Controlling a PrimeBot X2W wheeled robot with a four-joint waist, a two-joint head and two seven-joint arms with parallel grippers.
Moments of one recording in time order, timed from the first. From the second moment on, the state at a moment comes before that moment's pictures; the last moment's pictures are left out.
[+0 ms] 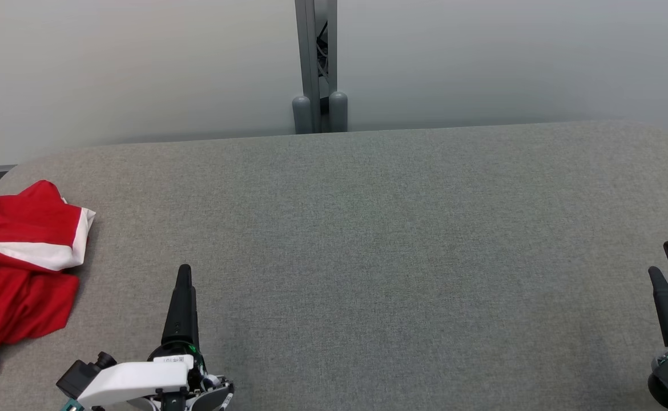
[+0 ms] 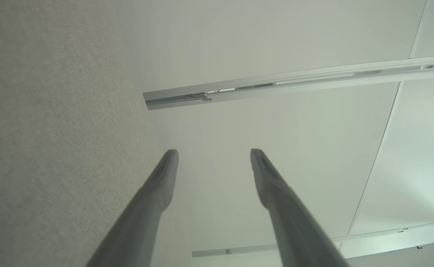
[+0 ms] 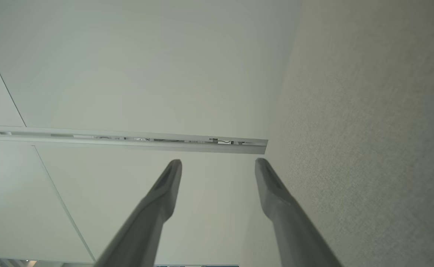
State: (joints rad) left arm -0.05 0.06 -0.24 0.20 -1.61 -0.13 -0.25; right arm -0.19 -0.08 -0.40 0.37 1.52 0.13 0.41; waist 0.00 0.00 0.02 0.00
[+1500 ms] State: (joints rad) left arm -0.13 0.11 -0.18 0.14 -0.62 -0.09 -0.26; right arm -0.19 -0.10 -0.14 0.18 0.56 0.13 0.06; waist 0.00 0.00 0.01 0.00
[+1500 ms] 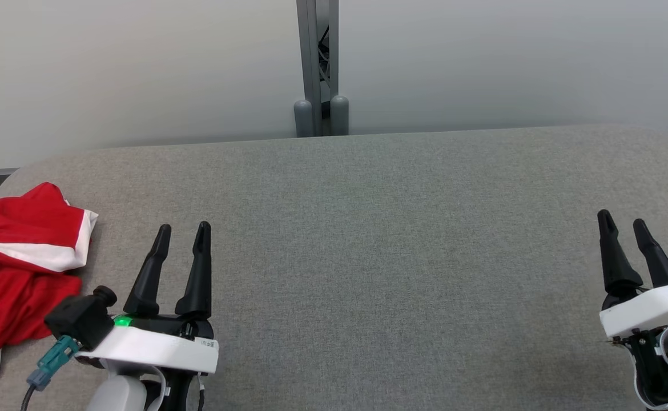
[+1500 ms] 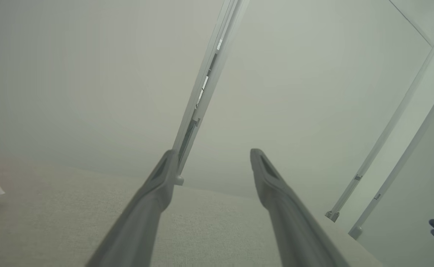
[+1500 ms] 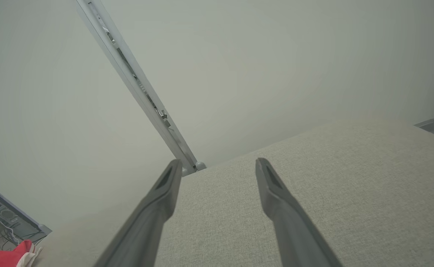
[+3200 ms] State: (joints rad) left arm -0.14 0.11 -0.07 0.31 -0.29 0.00 -0.15; right arm -0.13 -0.05 0.00 0.26 0.24 0.13 -0.20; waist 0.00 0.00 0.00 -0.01
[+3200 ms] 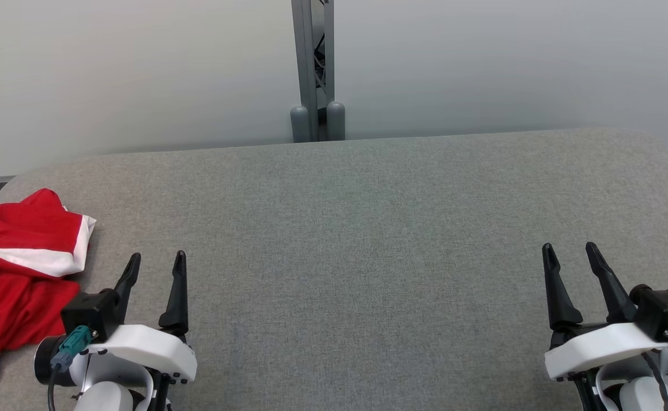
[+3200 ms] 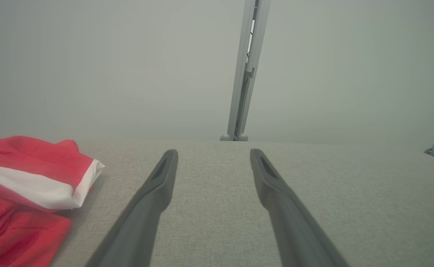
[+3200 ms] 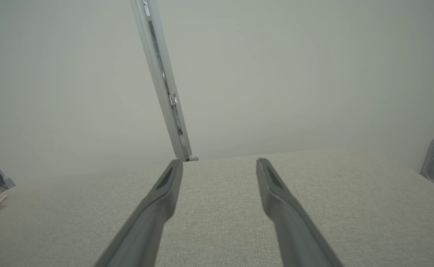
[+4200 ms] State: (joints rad) left arm -0.15 0.11 -0.08 0.32 -0.23 0.02 -0.13; right arm -0.12 -0.05 0.00 0.29 0.20 0.13 -0.23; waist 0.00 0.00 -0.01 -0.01
